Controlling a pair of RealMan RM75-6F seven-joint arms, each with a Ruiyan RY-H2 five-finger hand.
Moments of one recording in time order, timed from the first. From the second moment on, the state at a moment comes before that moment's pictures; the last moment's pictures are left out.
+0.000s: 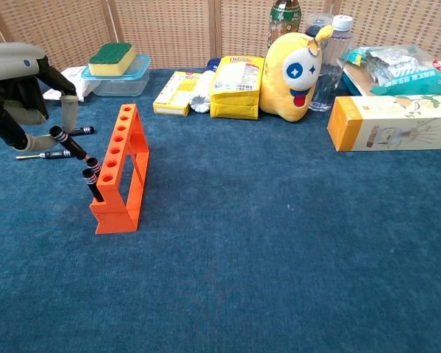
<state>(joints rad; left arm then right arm) -0.65 -1.29 -0.10 -2.16 0.81 1.31 0.73 0.05 -0.93 0.06 -1.78 -1.48 1.44 0.21</state>
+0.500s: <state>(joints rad) -0.69 -1.32 -0.12 -2.15 0.72 1.34 0.80 0.05 -0.93 0.06 -1.78 -1.48 1.44 0.21</state>
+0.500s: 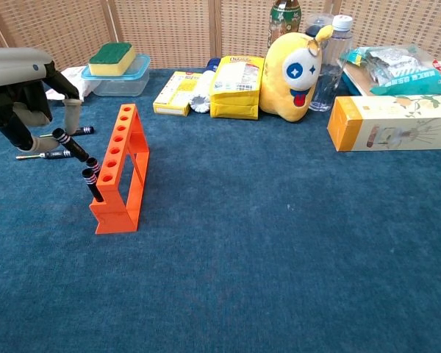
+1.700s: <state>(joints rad) -0.59 -1.14 -0.01 -2.14 0.97 1.40 0.65 0.05 -0.93 0.06 -1.78 -1.48 1.44 0.20</state>
